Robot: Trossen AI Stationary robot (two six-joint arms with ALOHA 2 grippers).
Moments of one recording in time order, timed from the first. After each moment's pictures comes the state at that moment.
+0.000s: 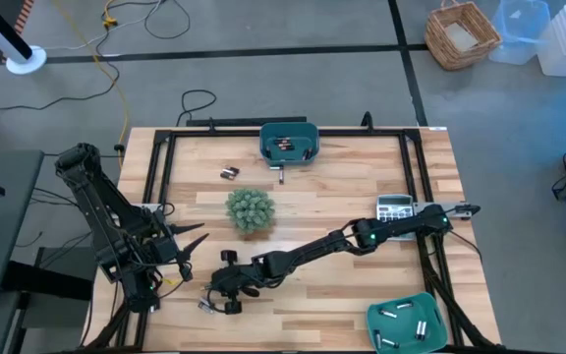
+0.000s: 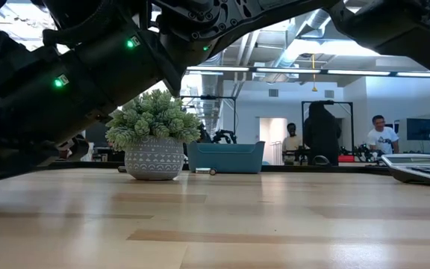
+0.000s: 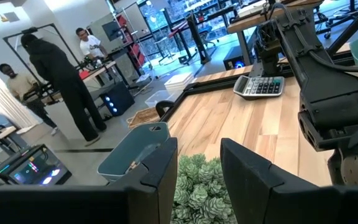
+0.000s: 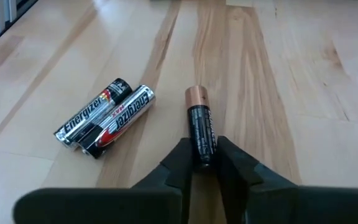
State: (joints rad) left arm -1.02 1.16 0.91 -0.93 -1.49 -0.82; right arm 0.28 2.77 2.34 -0.15 0.11 0.09
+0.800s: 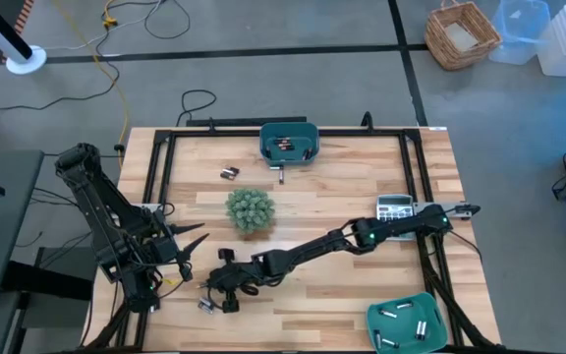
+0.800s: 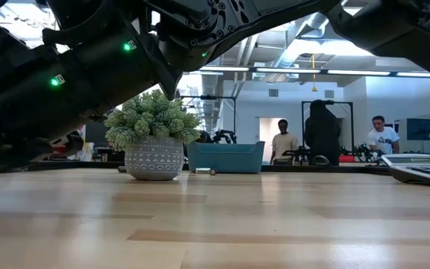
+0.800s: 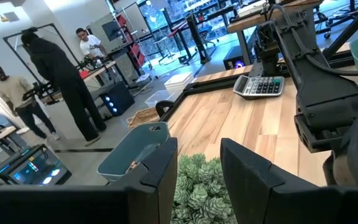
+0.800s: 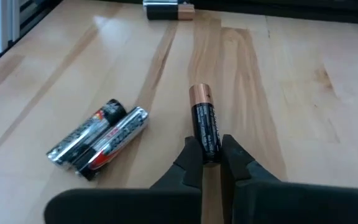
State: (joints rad) left arm -1.02 1.16 0.91 -0.93 -1.49 -0.82; right arm 0.28 2.77 2.34 -0.08 0.11 0.07
